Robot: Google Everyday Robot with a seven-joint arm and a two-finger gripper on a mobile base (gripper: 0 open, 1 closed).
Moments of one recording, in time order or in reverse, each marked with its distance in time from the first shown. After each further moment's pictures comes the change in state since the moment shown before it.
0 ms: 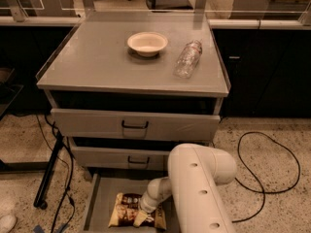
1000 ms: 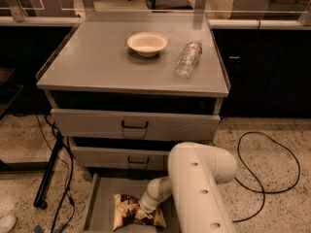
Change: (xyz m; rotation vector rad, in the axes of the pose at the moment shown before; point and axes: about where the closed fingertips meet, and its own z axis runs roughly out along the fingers) arm -0.003 0.001 -0.006 0.000 0.000 0.000
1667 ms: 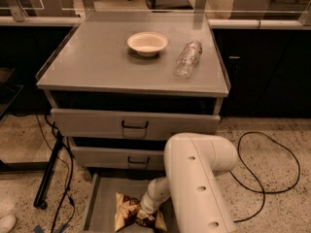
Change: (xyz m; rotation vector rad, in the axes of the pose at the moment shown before) arm -0.001 0.012 -0.030 0.023 0.016 0.036
